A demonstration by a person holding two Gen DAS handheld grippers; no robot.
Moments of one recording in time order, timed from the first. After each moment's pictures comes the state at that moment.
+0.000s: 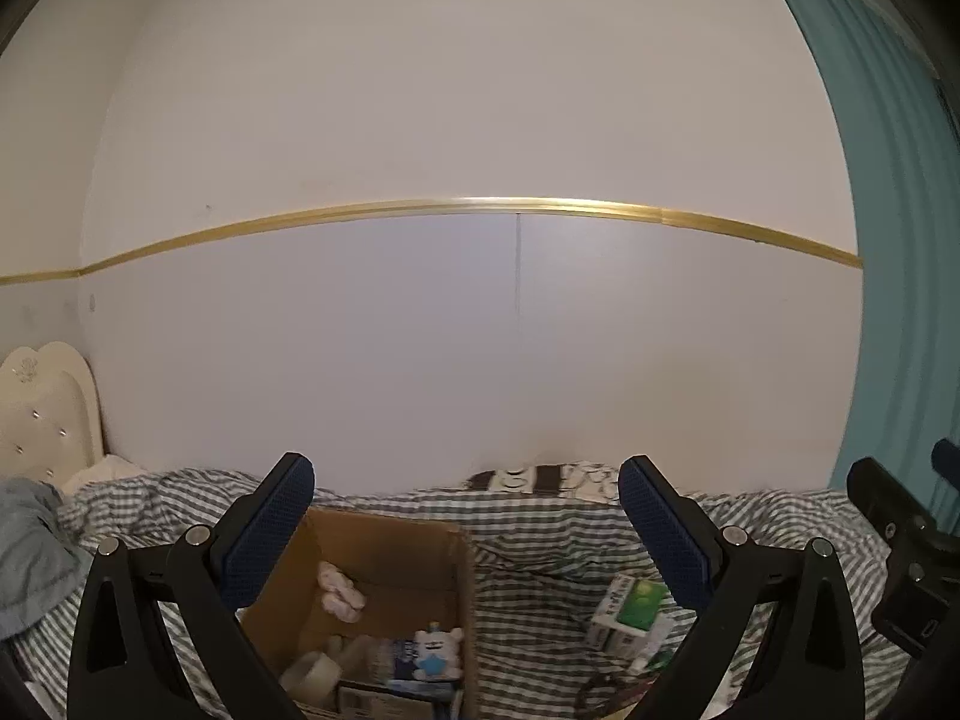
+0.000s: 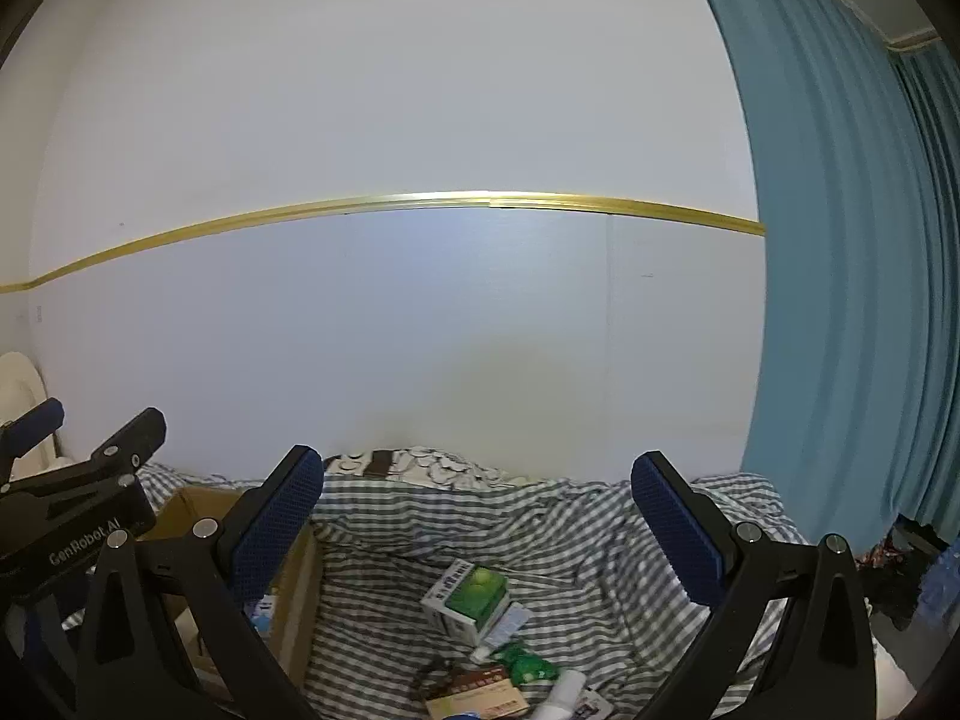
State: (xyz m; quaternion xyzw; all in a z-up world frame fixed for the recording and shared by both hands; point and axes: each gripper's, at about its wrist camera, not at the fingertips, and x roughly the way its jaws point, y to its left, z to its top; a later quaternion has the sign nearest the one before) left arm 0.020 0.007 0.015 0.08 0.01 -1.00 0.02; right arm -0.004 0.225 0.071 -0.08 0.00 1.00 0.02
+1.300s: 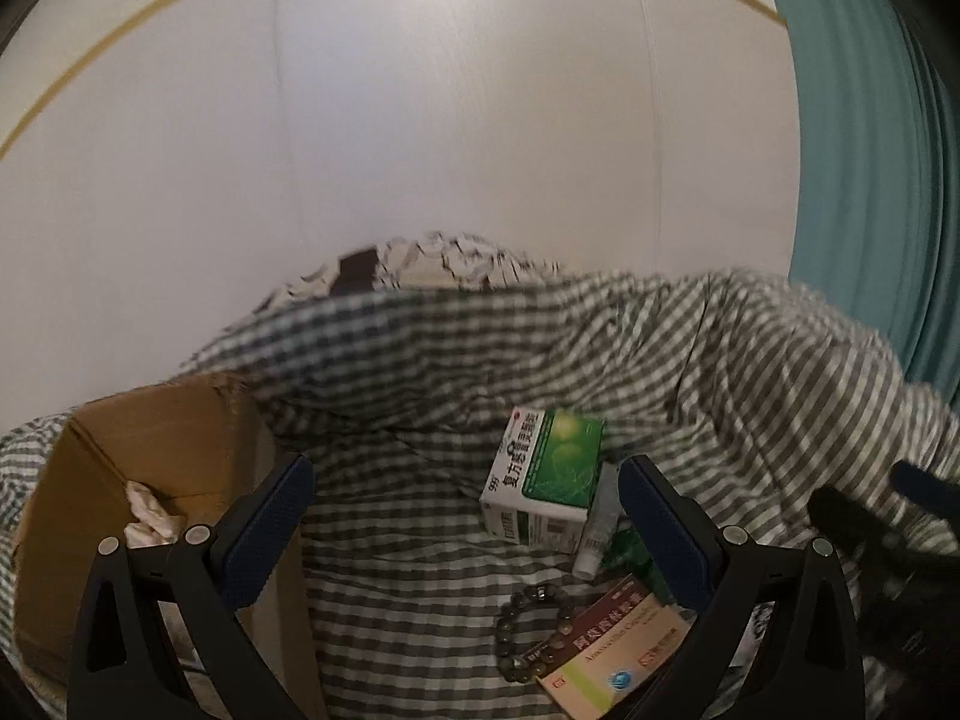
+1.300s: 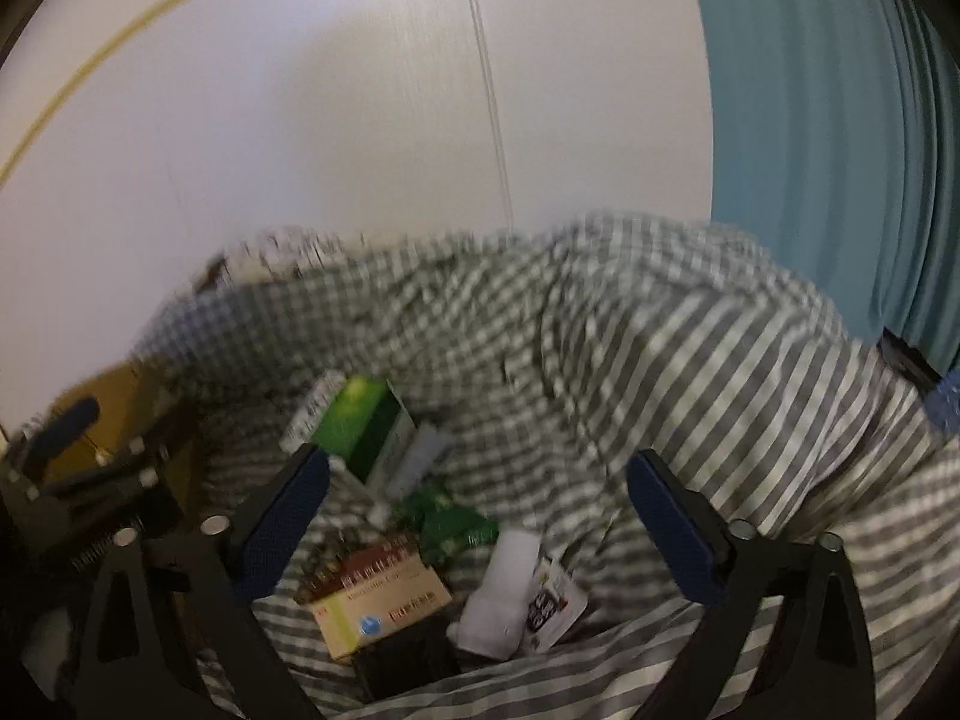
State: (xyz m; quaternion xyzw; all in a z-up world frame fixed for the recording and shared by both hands) left arm -0.118 0.124 -0.149 0.26 -0.09 -0.95 -0.11; right arm -0.108 0.325 -0.107 -0.31 0.11 0.94 0.09
